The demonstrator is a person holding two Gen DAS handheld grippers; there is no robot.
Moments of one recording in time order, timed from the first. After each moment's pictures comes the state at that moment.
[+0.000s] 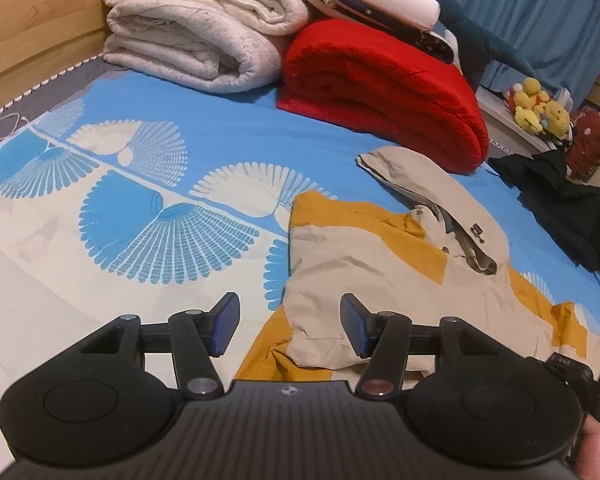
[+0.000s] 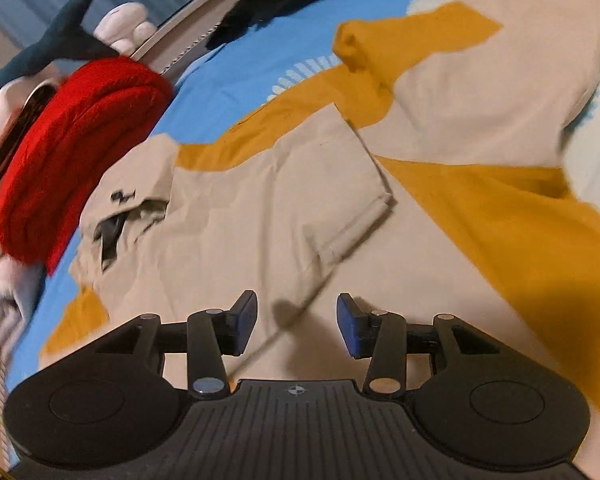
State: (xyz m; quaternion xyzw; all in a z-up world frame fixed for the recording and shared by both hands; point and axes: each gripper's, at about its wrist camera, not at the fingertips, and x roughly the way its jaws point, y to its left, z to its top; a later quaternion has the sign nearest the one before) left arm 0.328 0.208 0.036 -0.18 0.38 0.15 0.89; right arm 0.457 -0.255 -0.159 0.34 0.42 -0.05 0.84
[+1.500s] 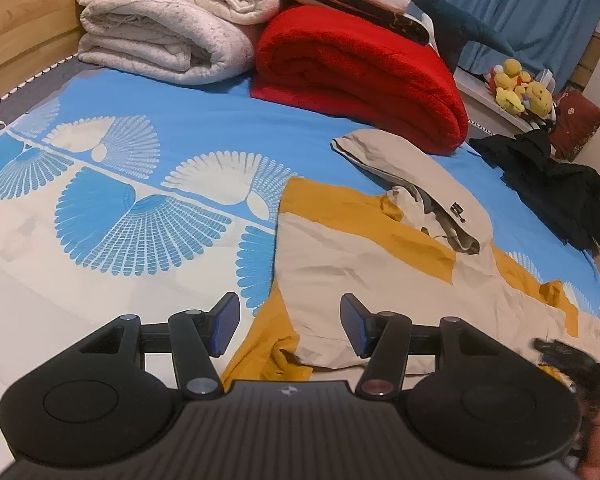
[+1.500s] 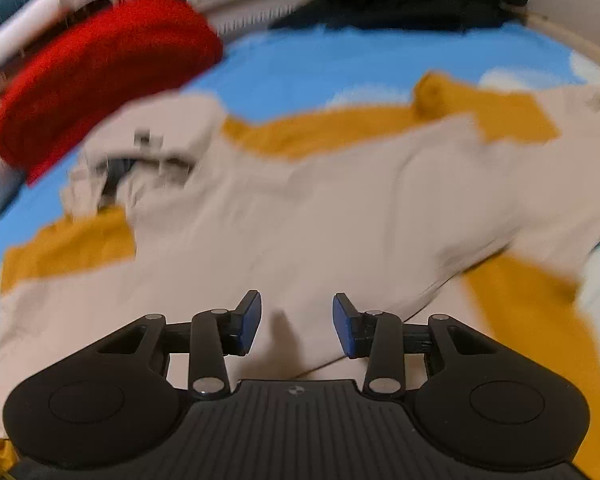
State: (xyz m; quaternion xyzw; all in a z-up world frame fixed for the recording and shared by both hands) left arm 0.332 0.182 0.031 -0.16 0.40 0.11 0.90; right arm 0.457 -0.226 -0.106 0.13 0.41 -0.02 0.90
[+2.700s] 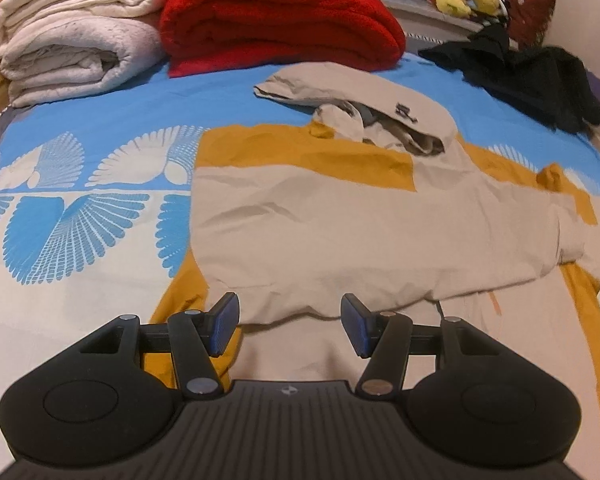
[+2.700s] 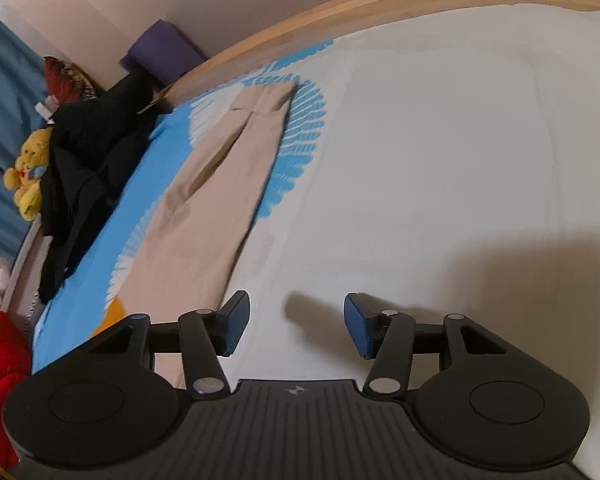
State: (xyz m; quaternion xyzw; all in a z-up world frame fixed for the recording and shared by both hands) left arm 0.360 0.073 -0.028 -0.02 0.44 0.06 0.89; right arm 0.387 -0.635 -0.159 0.42 0.28 -0.30 0.81
